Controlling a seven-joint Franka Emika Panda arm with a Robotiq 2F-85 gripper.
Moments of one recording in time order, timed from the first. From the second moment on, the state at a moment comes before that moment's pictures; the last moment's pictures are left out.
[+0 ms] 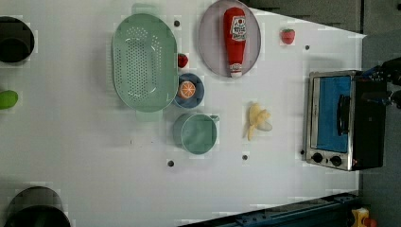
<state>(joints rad) 0.02 -0.02 -0.01 -1.79 -0.02 0.20 0.01</state>
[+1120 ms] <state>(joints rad) -0.03 -0.16 -0.07 -2.26 -0.03 0.46 -0.16</state>
